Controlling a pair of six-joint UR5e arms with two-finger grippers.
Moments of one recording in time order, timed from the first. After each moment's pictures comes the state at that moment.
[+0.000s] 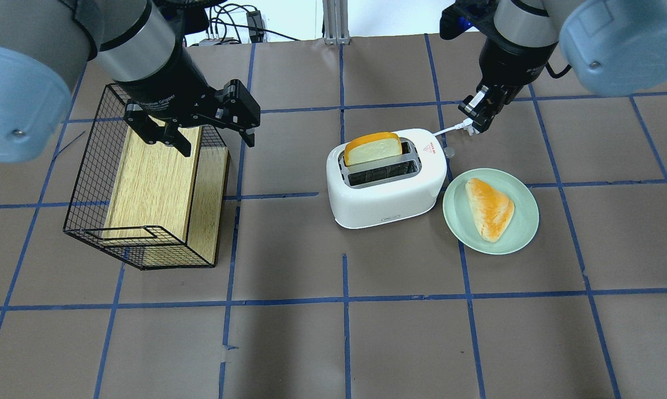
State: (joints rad) left arm -1.68 -1.54 -1.56 -1.59 1.45 -0.16; right arm 1.61 -1.49 1.54 -1.62 -1.55 -0.69
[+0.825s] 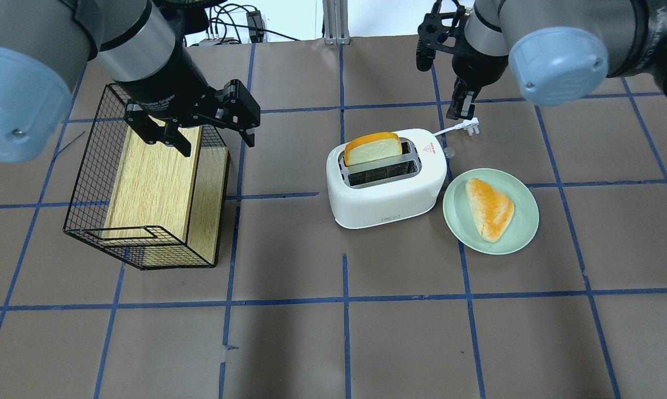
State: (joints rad) left arm -1.68 -1.54 -1.56 -1.59 1.45 -0.16; right arm 1.62 -1.36 1.60 -1.88 -1.54 -1.32
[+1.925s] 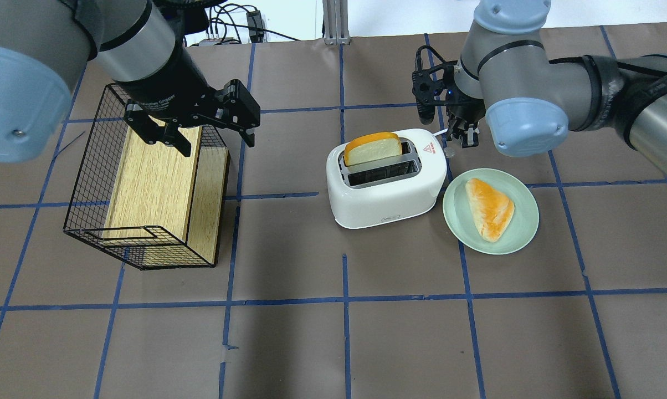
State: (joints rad) left arm -1.68 -1.54 -1.56 -1.59 1.45 -0.16; right arm 1.63 -1.34 1.75 -2.10 -1.58 -1.61
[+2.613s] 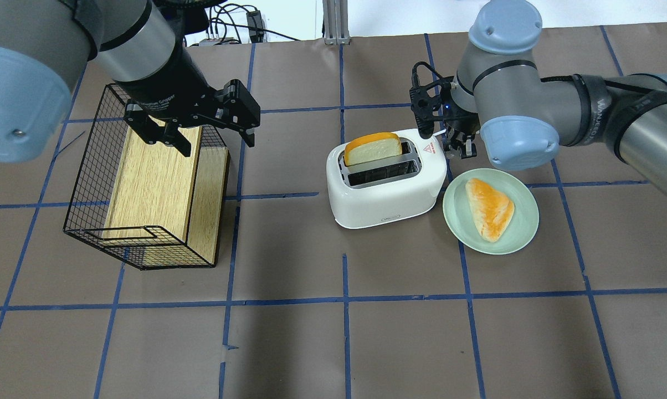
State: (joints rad) left arm -1.68 -1.54 -1.56 -1.59 1.45 -0.16; right arm 1.63 -1.32 1.79 -2.14 -1.59 -1.64
